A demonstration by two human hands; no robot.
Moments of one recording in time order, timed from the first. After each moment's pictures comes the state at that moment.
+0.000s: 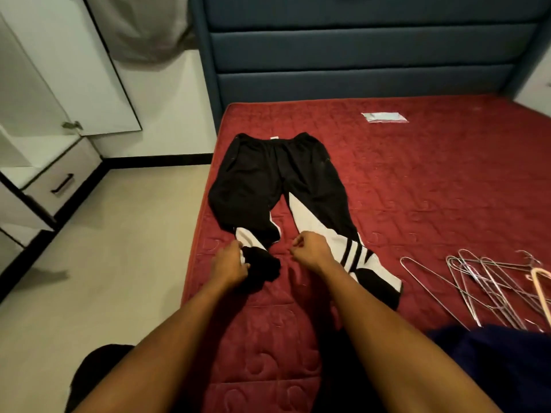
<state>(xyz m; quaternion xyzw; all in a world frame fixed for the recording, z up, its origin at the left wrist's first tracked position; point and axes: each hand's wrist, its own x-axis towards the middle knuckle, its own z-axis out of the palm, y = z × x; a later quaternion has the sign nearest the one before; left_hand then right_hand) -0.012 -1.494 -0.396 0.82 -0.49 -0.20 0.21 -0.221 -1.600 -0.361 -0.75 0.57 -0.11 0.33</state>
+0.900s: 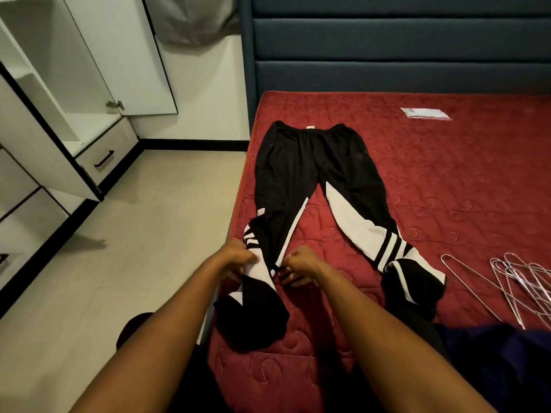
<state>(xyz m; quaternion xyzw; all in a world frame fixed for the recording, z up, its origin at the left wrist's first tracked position) 0.032 -1.417 -0.343 0.81 -0.31 -0.44 0.23 -0.140 -1.509 -0.379 -0.57 0.52 0.03 0.63</state>
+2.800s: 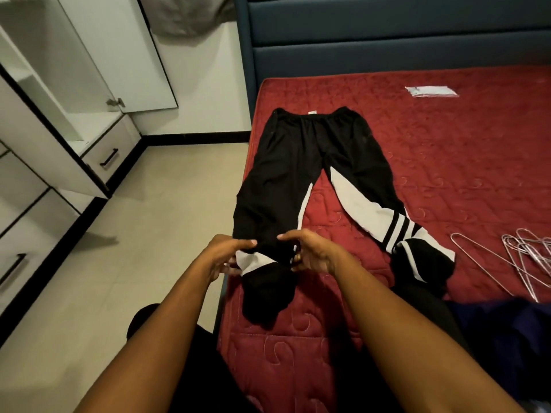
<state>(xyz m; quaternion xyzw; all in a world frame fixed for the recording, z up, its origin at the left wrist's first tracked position) 0.051 -1.380 -0.349 0.77 -0.20 -0.48 0.38 -0.146 -1.506 -0.376 -0.47 0.42 -0.03 0.78</state>
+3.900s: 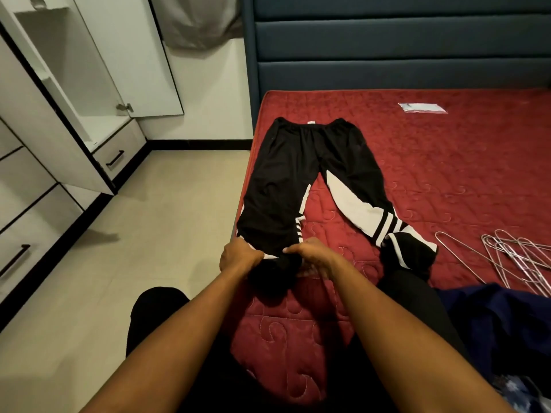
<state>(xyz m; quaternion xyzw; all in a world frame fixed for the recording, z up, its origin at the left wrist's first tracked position) -0.018 -1.359 -0.354 0.90 -0.27 -0.26 0.22 -0.171 -1.458 -0.371 -0.53 0.51 -0.09 0.67</state>
